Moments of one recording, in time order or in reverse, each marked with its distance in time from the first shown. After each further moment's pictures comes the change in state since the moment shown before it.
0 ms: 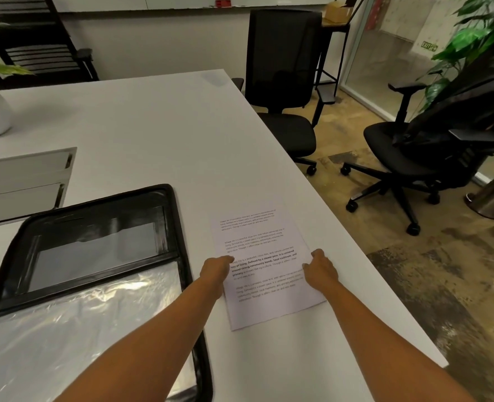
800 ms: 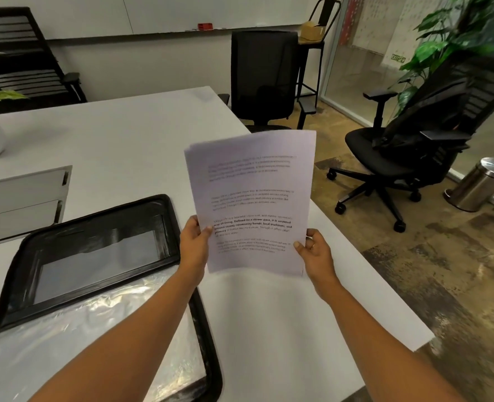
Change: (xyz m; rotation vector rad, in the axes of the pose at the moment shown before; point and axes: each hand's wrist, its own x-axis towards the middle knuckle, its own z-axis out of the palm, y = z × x) left_hand -0.033 0.028 -0.036 -0.181 -0.043 0.724; right_hand -0.058 -0.009 -0.011 0.952 0.066 -0.368
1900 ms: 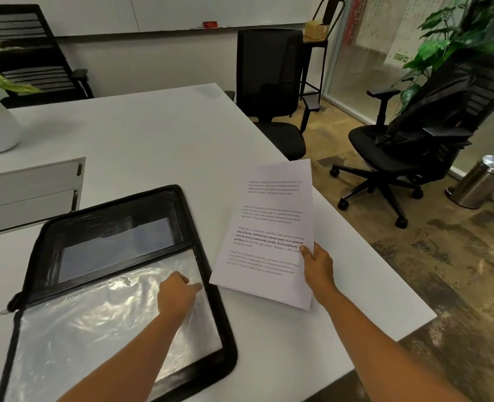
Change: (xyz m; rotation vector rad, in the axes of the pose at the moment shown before) left_hand -0.049 -0.071 -0.093 0.856 0.150 -0.285; right_hand -0.040 0.021 0.022 -0.266 0.150 0.124
